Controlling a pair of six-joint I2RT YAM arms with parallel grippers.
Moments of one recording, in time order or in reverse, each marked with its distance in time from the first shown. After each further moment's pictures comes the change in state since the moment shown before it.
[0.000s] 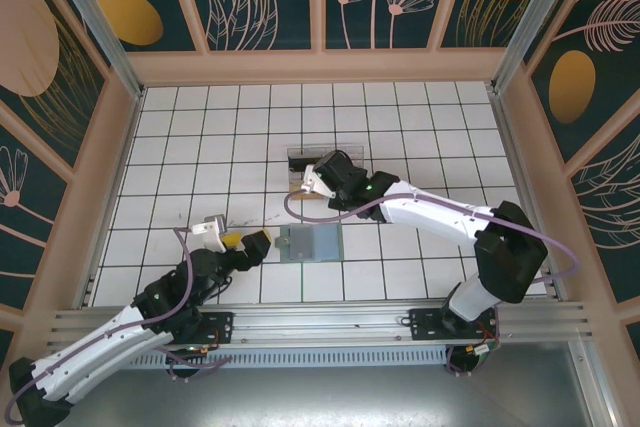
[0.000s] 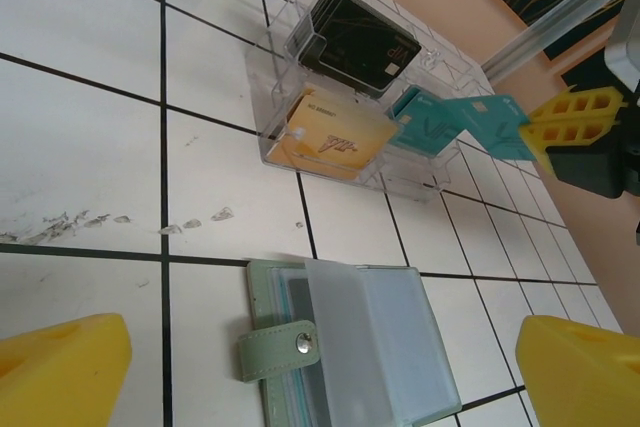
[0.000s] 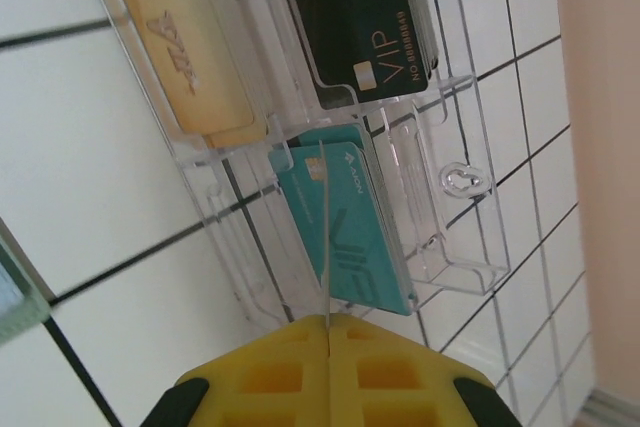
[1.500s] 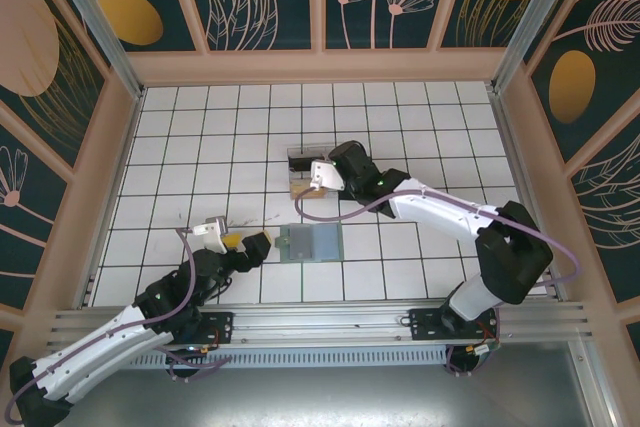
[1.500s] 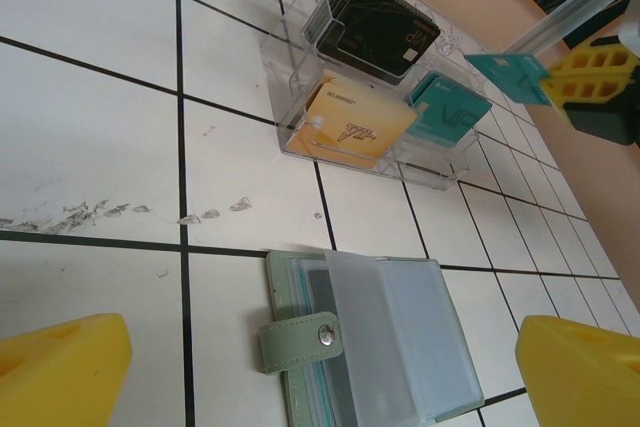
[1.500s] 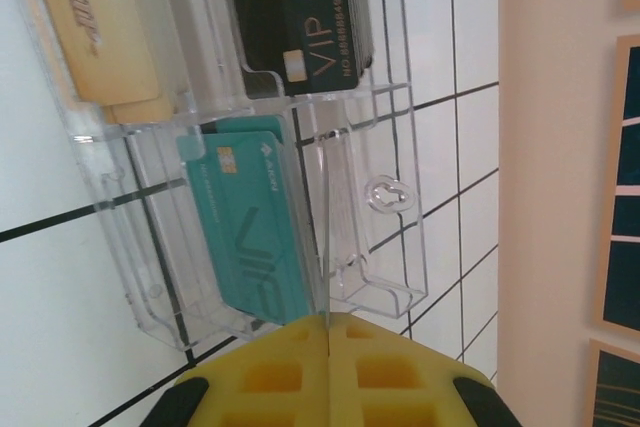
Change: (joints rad) left arm 0.000 0.008 -0.013 -0.004 -0.007 0.006; right arm -0.090 -0.021 -0.069 0.172 -0.056 -0.256
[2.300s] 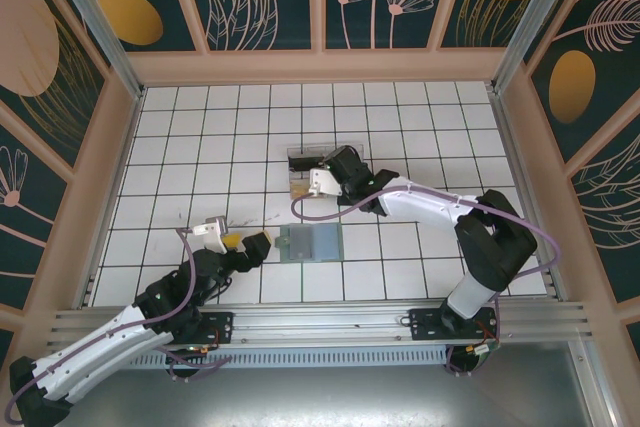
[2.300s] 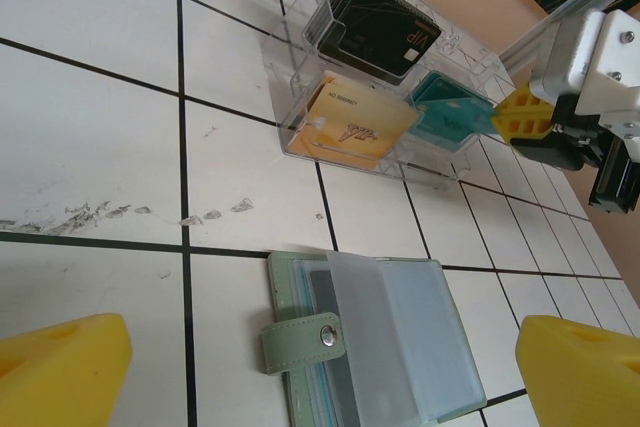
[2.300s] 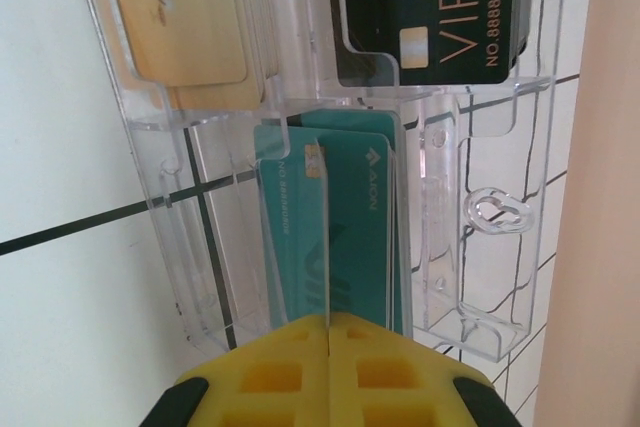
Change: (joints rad) left arm 0.000 0.000 0.000 0.000 -0.001 0.005; right arm -0.014 0.102 0.009 0.003 -0.014 -0.002
